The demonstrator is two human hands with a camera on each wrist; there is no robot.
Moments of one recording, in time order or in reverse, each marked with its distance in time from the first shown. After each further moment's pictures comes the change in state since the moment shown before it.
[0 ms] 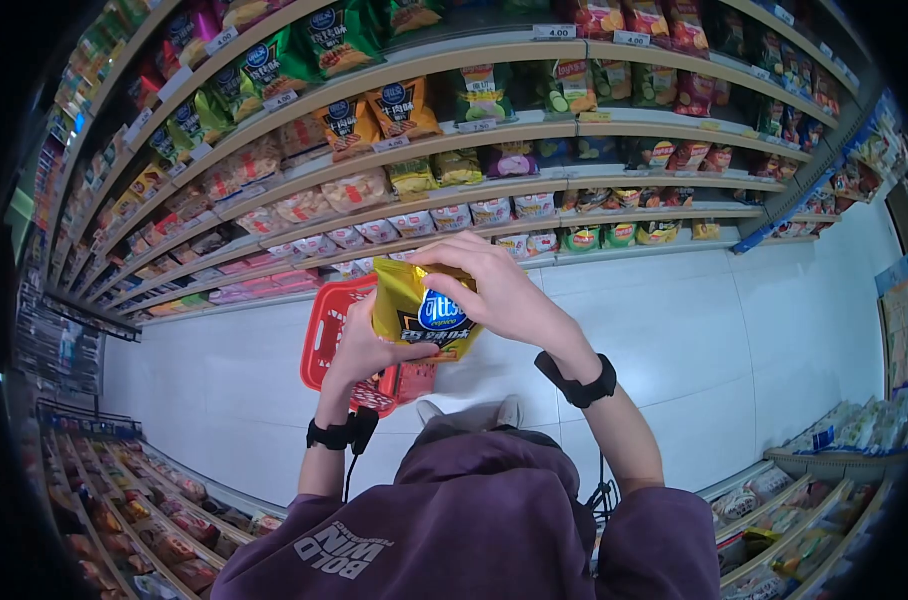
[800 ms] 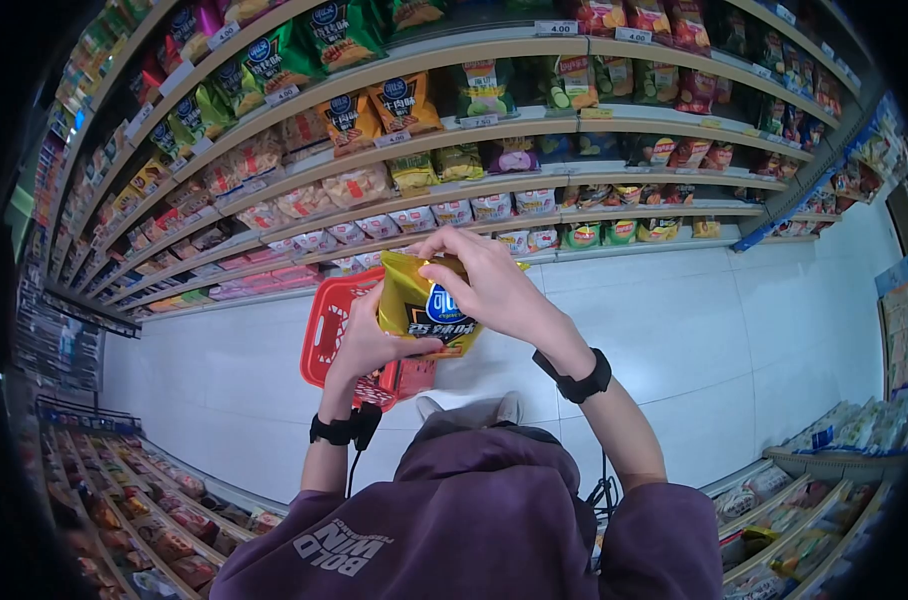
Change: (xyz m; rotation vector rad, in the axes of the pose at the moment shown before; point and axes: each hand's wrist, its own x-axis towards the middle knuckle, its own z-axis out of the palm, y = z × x) left_hand -0.002 -0.001 0.004 -0.006 0.008 -0.007; right_hand 0.000 -0.004 0.012 0.180 0.071 0.136
